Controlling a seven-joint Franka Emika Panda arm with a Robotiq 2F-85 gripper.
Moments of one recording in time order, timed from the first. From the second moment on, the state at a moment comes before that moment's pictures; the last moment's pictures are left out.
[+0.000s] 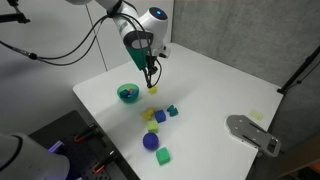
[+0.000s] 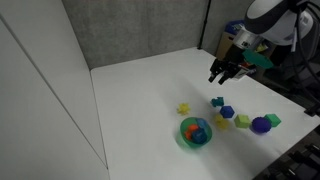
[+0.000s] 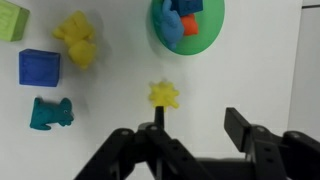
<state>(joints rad) -0.08 0.25 0.14 -2.15 0.53 2.44 -0.11</state>
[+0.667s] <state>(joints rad) -0.07 -0.02 0.06 -2.26 0.42 2.20 -0.09</state>
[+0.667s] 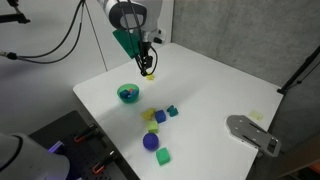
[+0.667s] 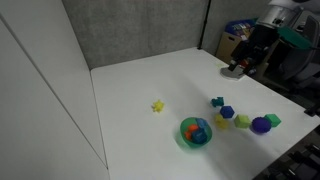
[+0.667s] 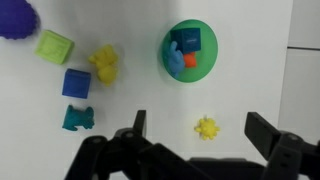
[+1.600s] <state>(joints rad) -0.03 -0.28 0.05 -2.25 -0.01 1.85 0.17</state>
